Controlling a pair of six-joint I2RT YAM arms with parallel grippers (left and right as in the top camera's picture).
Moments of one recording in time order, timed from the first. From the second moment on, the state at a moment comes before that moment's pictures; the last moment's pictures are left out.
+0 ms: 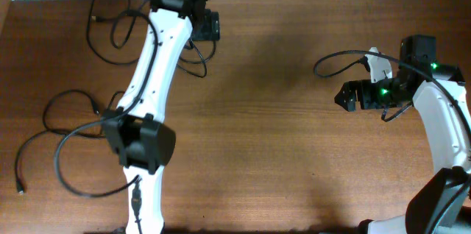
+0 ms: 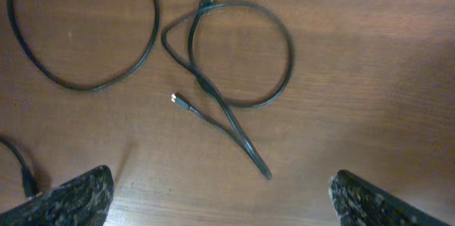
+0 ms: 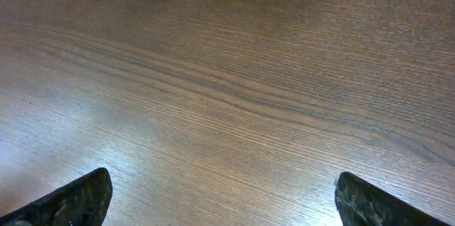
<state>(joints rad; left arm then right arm) -0.28 2.20 2.37 -1.32 -0.26 -0.29 -0.19 1.63 1.29 -0.99 -0.39 -0.29</state>
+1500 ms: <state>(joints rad) -0.14 0.35 0.04 0.56 -0.08 -0.08 -0.19 1.64 1.29 -0.99 -0.38 -0.29</state>
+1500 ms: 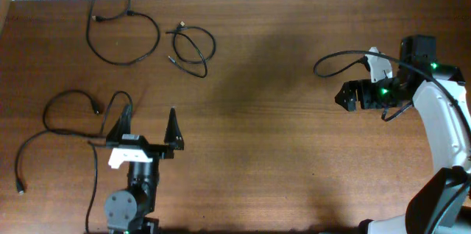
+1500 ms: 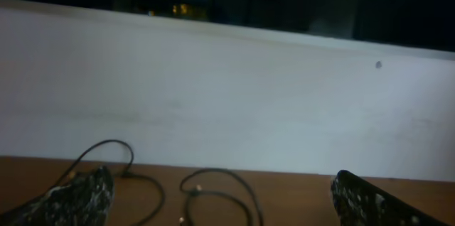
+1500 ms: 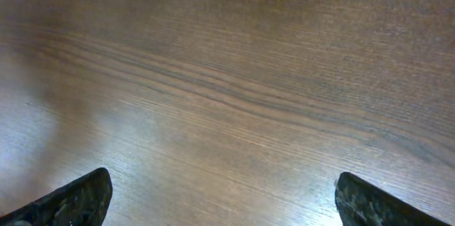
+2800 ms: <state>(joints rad) 0.00 0.01 0.01 -0.07 -0.08 -0.11 -0.19 1.64 1.29 -0.99 -0.38 -0.29</state>
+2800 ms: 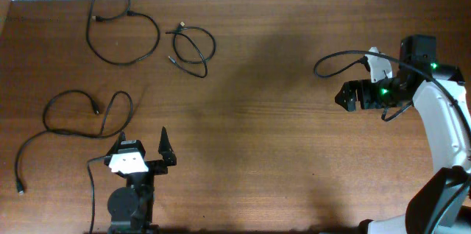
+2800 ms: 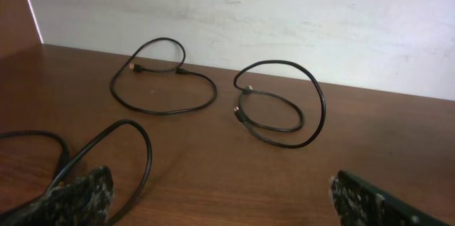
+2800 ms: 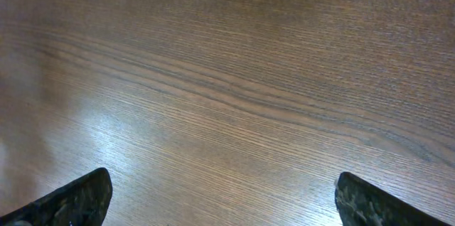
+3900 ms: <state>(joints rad) 0.00 0.01 0.01 -0.07 -0.08 -0.11 -0.19 1.47 1.25 -0.83 -0.38 -0.29</state>
